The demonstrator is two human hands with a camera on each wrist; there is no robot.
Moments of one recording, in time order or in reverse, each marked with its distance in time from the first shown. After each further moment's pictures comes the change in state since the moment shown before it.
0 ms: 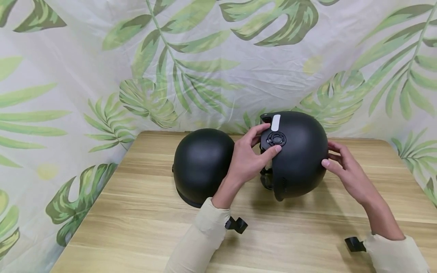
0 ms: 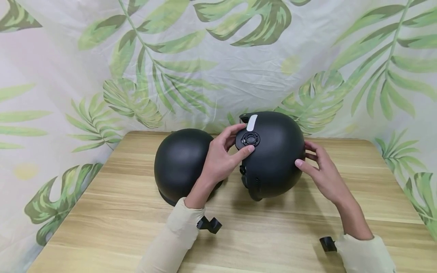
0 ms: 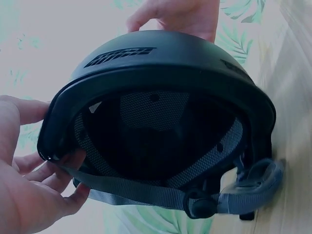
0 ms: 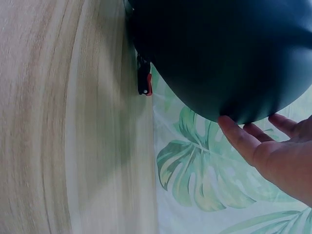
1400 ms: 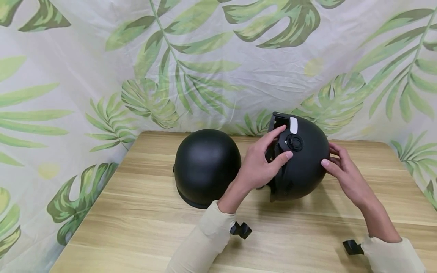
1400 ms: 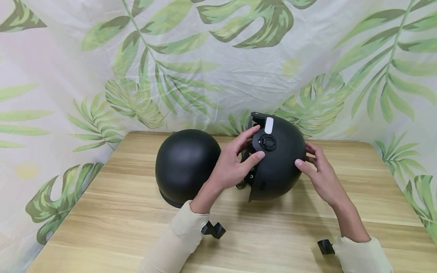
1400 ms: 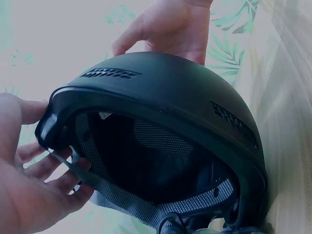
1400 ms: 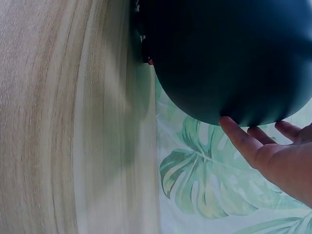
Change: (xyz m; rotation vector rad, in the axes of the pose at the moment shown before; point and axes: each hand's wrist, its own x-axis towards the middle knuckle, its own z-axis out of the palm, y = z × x) left_hand -0.005 0.005 0.013 0.069 -0.152 0.151; right_hand -0.002 -0.006 0.008 0.023 0.001 0.025
